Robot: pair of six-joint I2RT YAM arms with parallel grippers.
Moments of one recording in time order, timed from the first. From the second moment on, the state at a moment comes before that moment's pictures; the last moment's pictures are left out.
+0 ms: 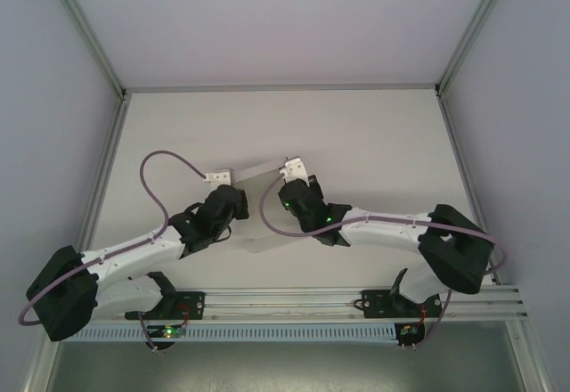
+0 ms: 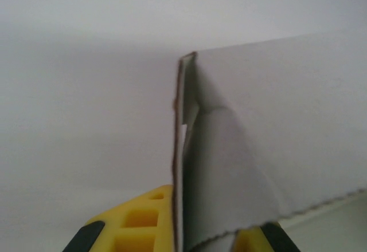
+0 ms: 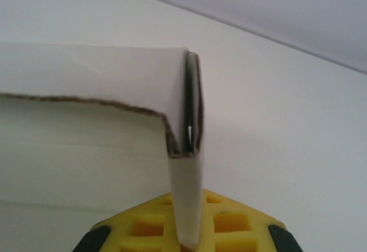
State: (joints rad) left arm -0.75 1.14 0.55 -0.11 -0.36 -0.77; right arm 0.99 1.51 0.78 0.17 0.73 0.23
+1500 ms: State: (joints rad) left arm -0.76 1.14 0.67 -0.15 -0.22 -0.99; right arm 1.12 1.96 1.33 -1.49 1.55 1.85
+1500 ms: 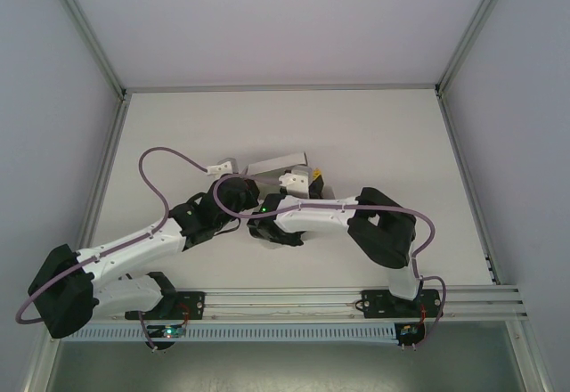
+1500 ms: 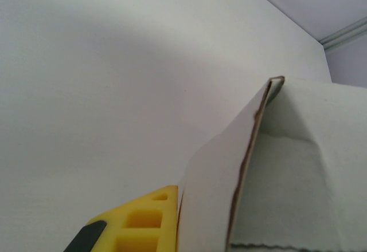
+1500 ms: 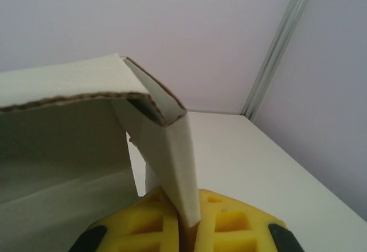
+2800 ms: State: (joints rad) left arm -0.69 1.13 0.61 -0.43 -0.44 -0.97; right arm 1.05 1.28 0.76 -0.04 0.30 0.32
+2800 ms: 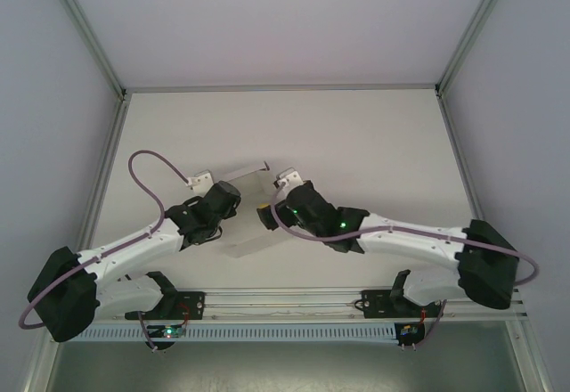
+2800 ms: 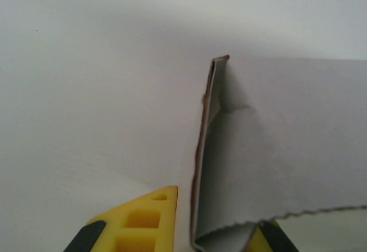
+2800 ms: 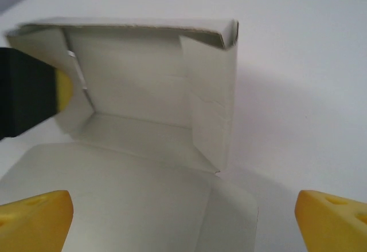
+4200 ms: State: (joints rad) left arm -0.69 1.09 0.58 -0.35 -0.29 -0.85; right arm 0.86 1.63 0.90 0.05 0.26 0.26
